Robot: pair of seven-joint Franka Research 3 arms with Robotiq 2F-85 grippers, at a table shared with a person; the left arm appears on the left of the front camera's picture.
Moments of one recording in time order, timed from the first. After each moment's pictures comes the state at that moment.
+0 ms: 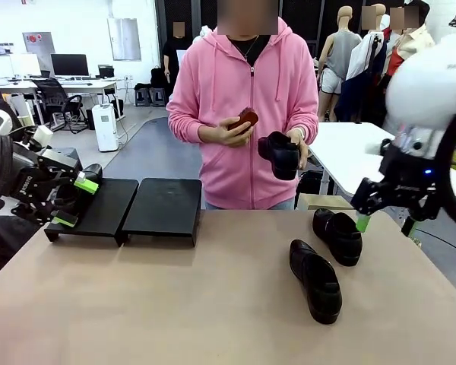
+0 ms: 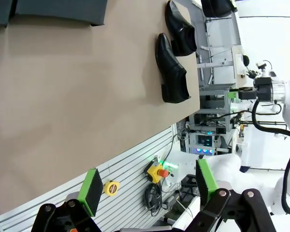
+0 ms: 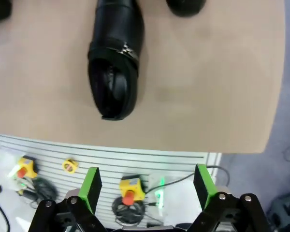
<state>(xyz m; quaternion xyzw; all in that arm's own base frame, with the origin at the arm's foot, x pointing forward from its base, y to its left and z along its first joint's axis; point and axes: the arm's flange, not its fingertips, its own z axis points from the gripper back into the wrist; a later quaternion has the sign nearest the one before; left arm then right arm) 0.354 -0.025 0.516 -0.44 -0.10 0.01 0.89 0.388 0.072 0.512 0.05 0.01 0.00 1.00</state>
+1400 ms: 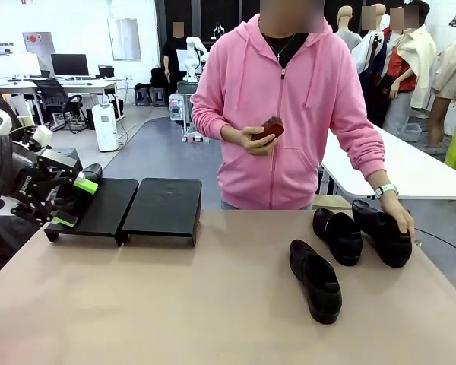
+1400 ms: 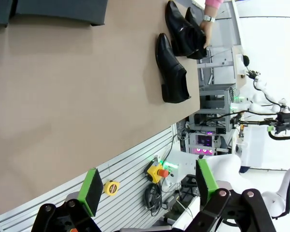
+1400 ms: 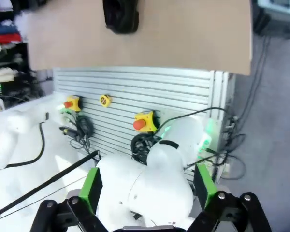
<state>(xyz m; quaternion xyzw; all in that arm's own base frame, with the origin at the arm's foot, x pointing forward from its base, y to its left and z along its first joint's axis) 0.354 -0.025 0.516 -0.44 -0.10 0.01 0.89 0.206 -0.202 0.620 0.28 0.01 -0.01 0.96</state>
